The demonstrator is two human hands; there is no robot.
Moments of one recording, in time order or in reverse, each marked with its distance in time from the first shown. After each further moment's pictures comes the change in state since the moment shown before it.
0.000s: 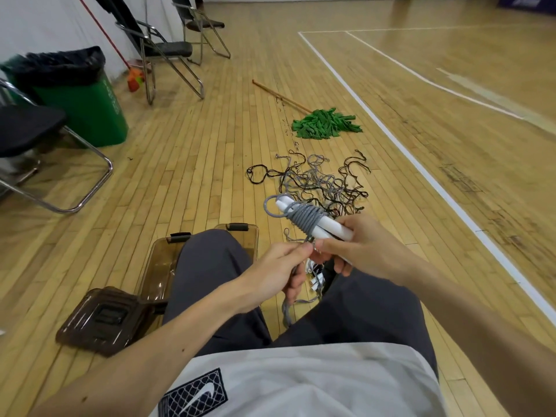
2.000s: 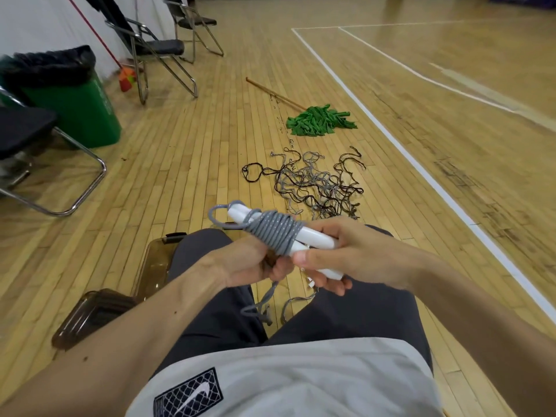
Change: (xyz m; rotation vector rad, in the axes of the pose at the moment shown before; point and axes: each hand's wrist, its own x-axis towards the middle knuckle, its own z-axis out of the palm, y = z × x) left_hand 0.019 0.004 -0.031 -0.327 -0.115 -0.206; right_hand -0.024 -0.039 0.000 0.136 -0.394 -0.133
